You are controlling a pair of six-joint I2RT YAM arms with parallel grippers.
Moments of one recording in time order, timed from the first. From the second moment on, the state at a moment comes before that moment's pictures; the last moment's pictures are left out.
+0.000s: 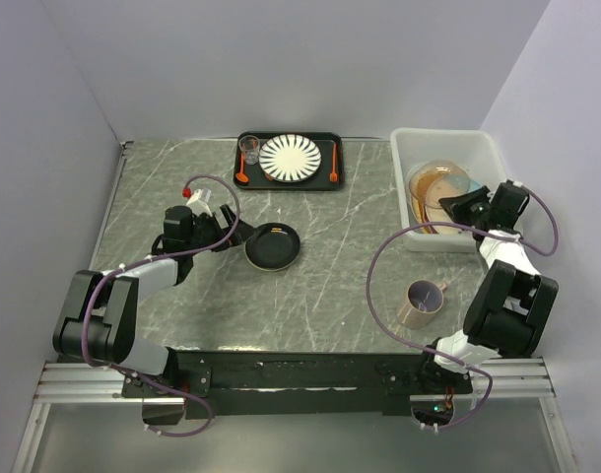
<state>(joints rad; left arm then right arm) -0.17 1.46 0.58 0.47 0.51 -0.63 -0.44 1.49 0.90 0.05 -0.47 0.83</state>
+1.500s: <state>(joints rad) -0.17 1.46 0.58 0.47 0.52 -0.63 -0.47 1.34 0.83 0.01 -0.19 0.78</state>
